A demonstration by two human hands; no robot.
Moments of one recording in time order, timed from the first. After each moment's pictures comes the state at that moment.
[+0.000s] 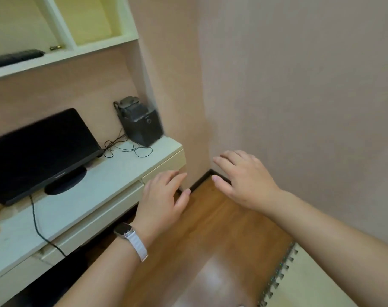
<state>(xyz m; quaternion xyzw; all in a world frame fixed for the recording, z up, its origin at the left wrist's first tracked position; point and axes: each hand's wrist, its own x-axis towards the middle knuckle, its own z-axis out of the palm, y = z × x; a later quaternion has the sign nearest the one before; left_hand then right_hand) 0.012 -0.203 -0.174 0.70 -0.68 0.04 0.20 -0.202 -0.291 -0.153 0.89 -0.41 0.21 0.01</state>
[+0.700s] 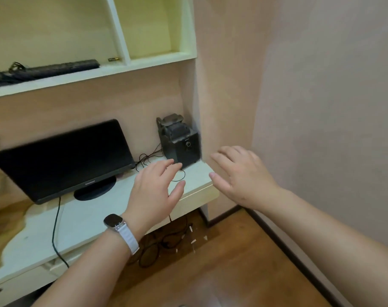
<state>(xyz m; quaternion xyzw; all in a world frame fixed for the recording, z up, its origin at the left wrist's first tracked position) 0.137 -0.338 -0.127 0.77 -0.59 0.14 0.21 -0.053 -0.473 -0.106 0.93 -0.27 0.23 0.01</state>
